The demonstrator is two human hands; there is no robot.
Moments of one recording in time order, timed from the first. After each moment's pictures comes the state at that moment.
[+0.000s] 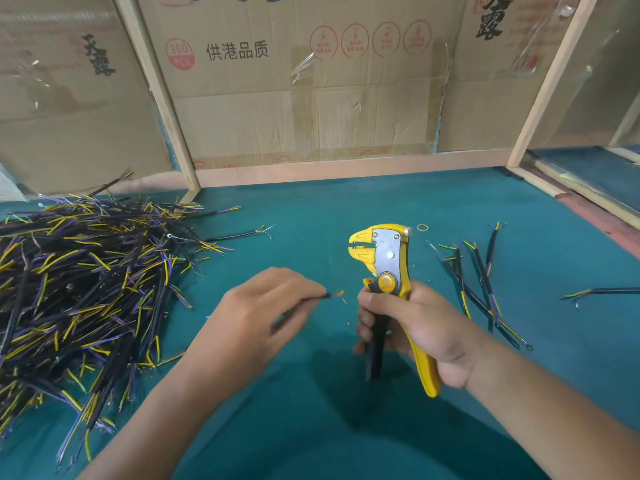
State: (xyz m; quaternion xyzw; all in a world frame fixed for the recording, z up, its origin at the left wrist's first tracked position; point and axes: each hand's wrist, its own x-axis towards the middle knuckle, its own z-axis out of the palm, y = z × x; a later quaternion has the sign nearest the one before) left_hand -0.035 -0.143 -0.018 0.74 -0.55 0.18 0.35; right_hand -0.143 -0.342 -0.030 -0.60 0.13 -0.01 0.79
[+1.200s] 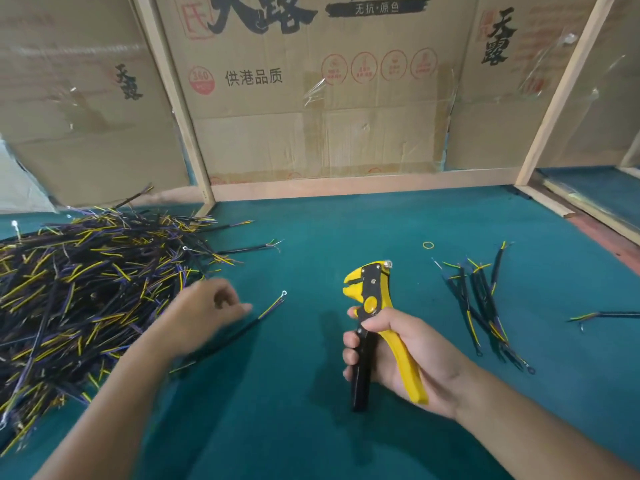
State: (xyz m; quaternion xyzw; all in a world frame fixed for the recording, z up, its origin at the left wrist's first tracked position) left_hand 0.052 -0.099 -0.035 0.93 -0.25 -0.04 0.27; right_hand -0.142 -0.335 -0.037 -0.41 0.13 0.10 0.90
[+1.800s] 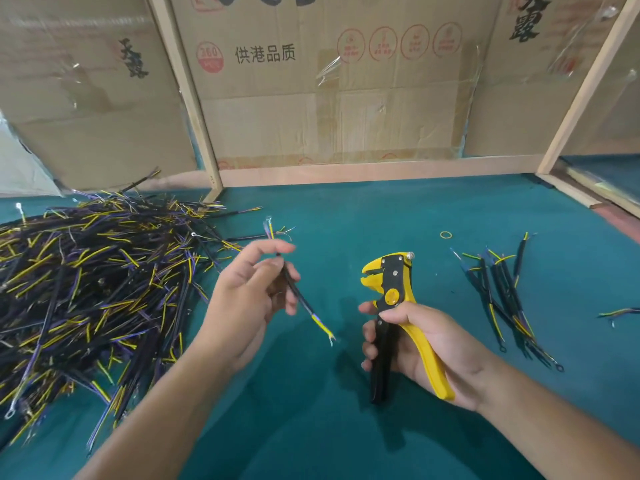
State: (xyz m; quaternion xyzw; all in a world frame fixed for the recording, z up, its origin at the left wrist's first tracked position) left_hand -0.005 -0.144 -0.028 0.58 -0.20 -0.15 0.78; right_hand -0.135 -0.339 -0.046 -0.46 0.14 0.08 0.88
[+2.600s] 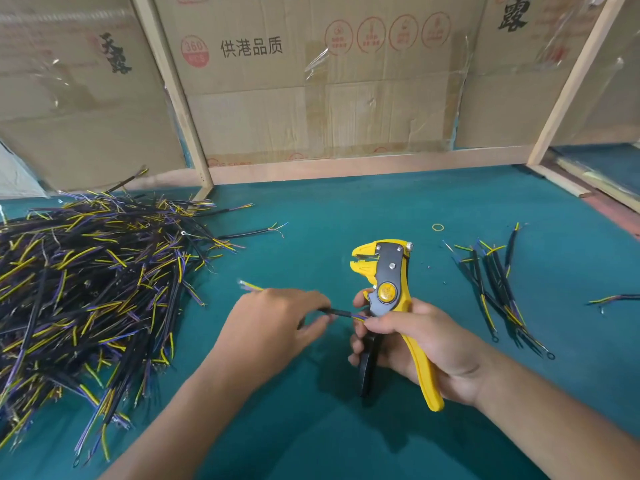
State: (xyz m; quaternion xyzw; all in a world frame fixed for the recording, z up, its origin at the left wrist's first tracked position) left_hand -0.026 -0.151 -0.037 0.84 -0.47 0.16 0.22; right_hand -0.140 -0.332 -0.040 -0.47 0.10 0.07 0.88
